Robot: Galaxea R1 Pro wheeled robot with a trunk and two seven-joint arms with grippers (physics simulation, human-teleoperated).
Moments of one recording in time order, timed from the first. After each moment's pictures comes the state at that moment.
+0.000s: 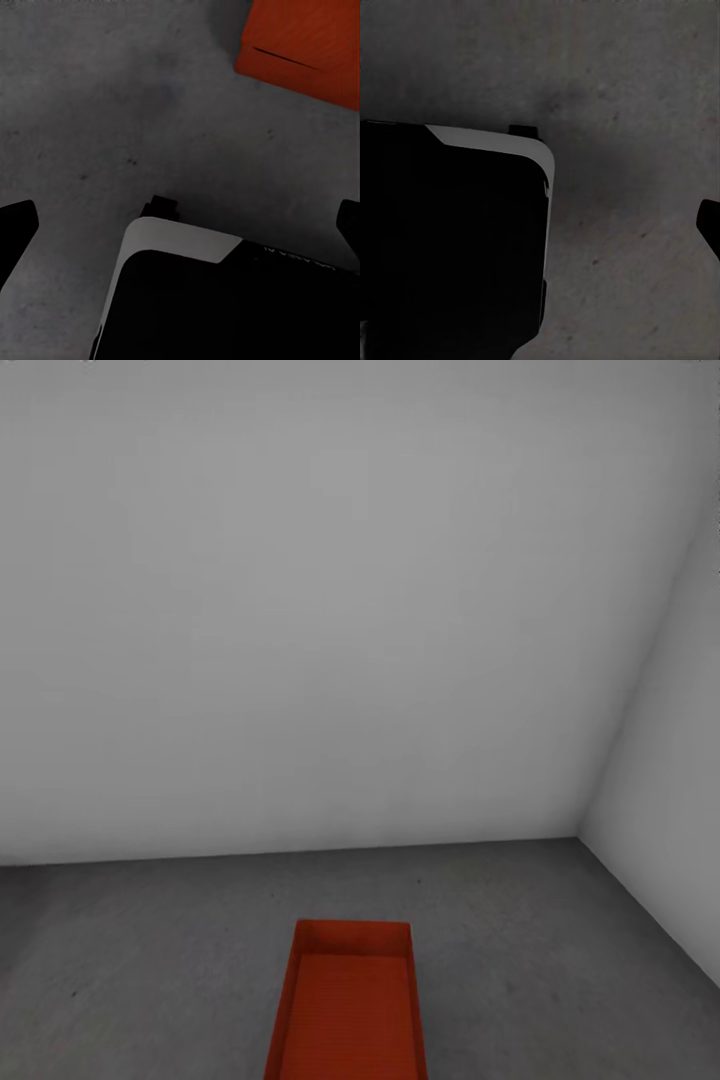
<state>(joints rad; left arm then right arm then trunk) -0.40 -0.01 -0.11 0.00 0.39 0.07 0.14 -0.15 0.00 0.15 0.03 -0.05 -0.15 -0.08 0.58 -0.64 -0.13</state>
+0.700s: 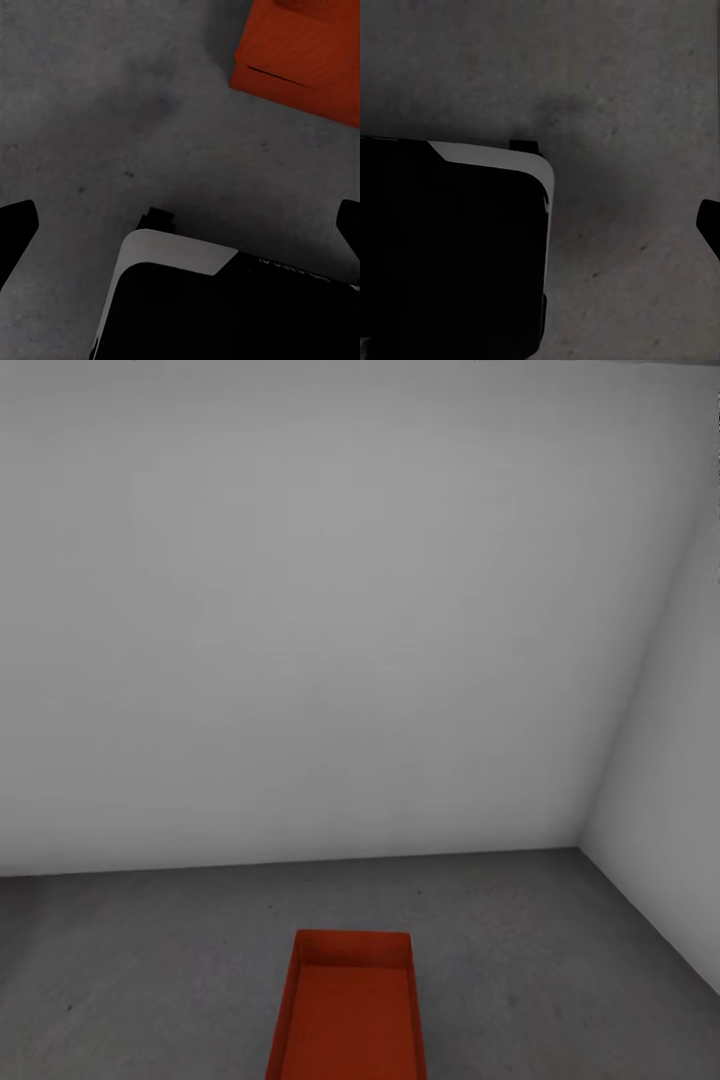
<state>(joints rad) -0.40 -0.01 -0.11 0.00 0.39 0.07 0.14 -0.15 0.00 0.15 0.03 -0.05 -0.15 -0.08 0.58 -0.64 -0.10</state>
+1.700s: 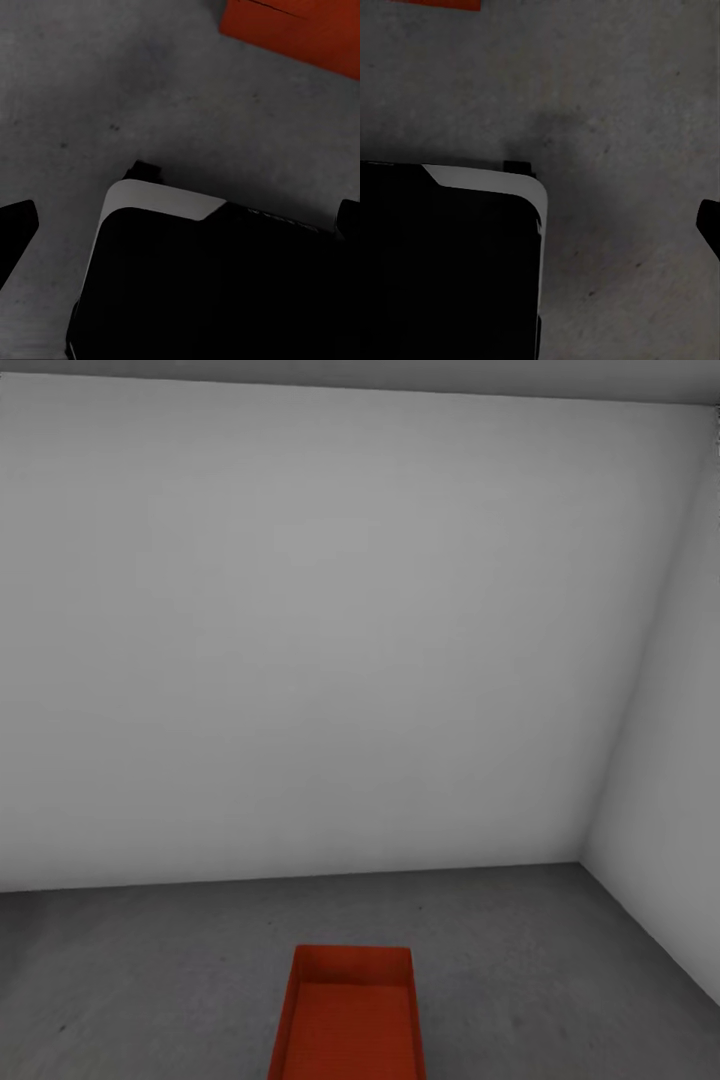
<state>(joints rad) -0.30 -0.05 -0.10 0.00 0.40 0.07 0.14 -0.15 -0.01 0.15 0.03 -0.05 -0.15 -0.08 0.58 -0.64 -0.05</state>
